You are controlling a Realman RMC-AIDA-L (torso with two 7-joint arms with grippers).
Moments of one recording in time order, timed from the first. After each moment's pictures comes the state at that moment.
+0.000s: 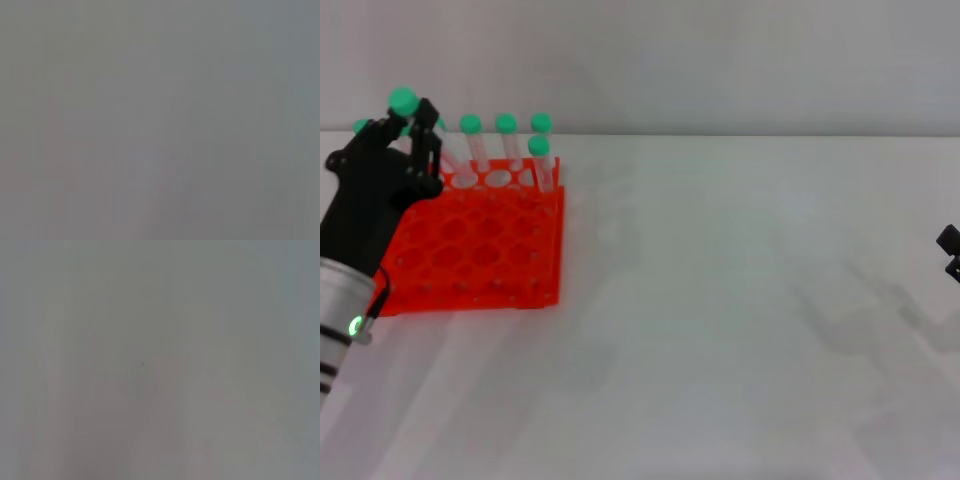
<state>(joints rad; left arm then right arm) -0.50 -2.08 -0.89 -0.15 -0.72 -1.40 2.80 0.32 2.02 -0.88 -0.09 2.23 1.52 -2.61</state>
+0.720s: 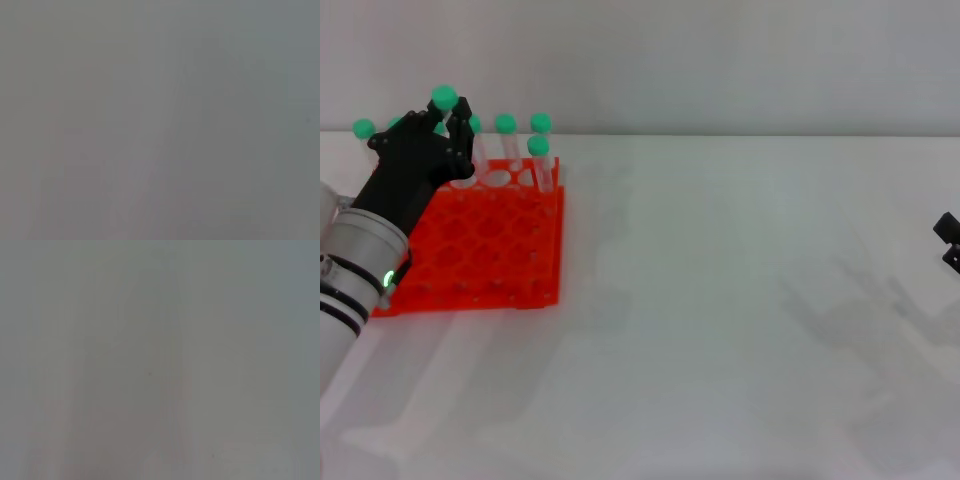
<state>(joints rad) -0.64 -2.08 -0.92 -0.09 -0.73 -1.13 2.83 0.34 2.02 -0.88 -0.10 2.23 1.53 -2.61</state>
